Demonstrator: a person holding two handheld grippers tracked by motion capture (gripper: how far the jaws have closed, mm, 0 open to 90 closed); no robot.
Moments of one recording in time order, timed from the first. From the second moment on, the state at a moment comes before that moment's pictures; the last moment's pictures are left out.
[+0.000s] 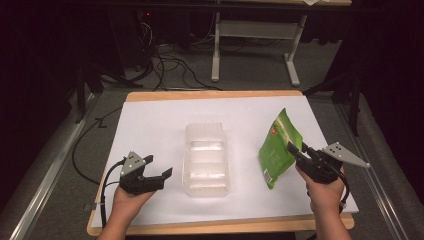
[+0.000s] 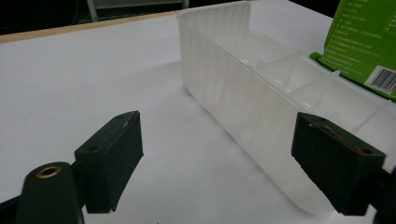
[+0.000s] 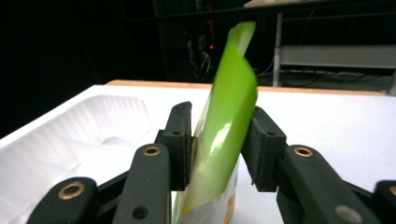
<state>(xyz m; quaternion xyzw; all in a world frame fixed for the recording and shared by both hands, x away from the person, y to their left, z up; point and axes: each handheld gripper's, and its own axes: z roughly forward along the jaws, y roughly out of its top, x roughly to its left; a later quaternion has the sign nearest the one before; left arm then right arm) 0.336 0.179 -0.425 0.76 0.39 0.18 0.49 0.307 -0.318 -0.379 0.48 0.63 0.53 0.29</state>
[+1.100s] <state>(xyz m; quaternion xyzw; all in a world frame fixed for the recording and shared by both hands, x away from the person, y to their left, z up) 0.336 0.178 -0.425 0.76 0.39 0.18 0.48 0.324 -0.290 -0.408 0.48 0.68 0.51 0.22</state>
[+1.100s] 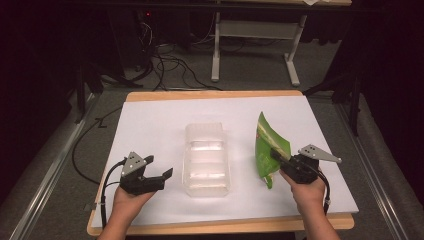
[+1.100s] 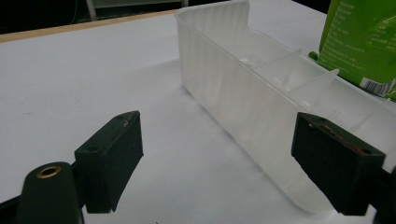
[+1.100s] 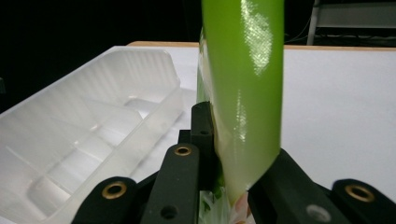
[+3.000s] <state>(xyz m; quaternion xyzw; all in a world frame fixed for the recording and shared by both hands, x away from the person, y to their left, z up) 0.317 0.197 -0.428 0.75 0.41 0.20 0.47 0.345 -0.264 -0.334 0.29 0.70 0.62 0.19</state>
